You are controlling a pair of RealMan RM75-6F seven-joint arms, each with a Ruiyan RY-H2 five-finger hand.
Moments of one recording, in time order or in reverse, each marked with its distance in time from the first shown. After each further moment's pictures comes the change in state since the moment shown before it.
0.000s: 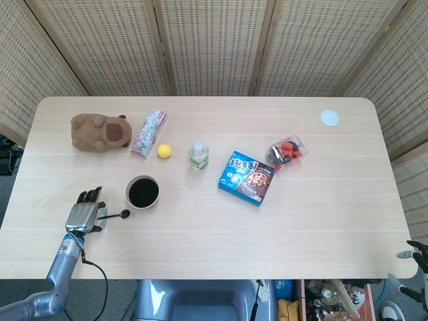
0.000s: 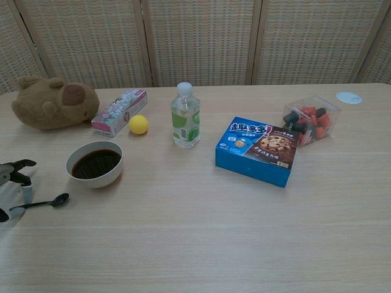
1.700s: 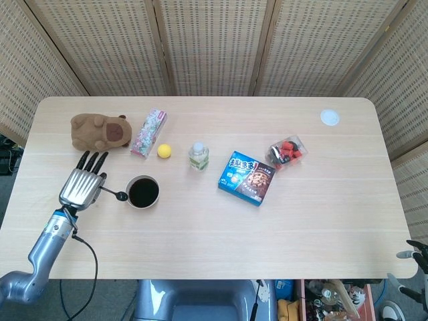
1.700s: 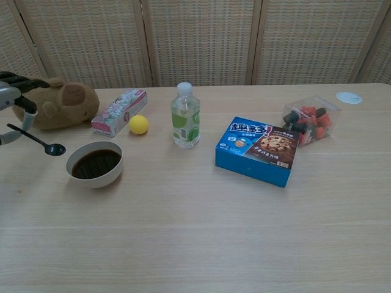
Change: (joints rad) left arm -0.135 0.301 -0.029 -0.298 0.171 0.090 0.347; right arm -0.004 -0.005 0.001 0.010 -0.013 0.024 0.027
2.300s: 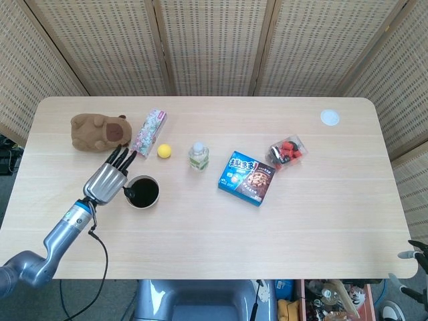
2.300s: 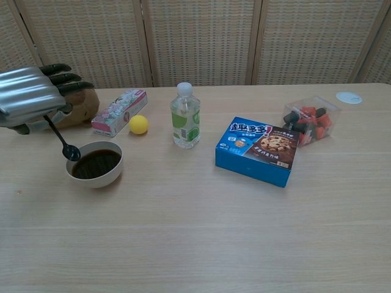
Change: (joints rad) left arm -0.132 -0.060 0.056 0.122 0.165 -0.038 0.300; right arm -0.002 -0.006 0.003 0.016 0.004 0.004 0.017
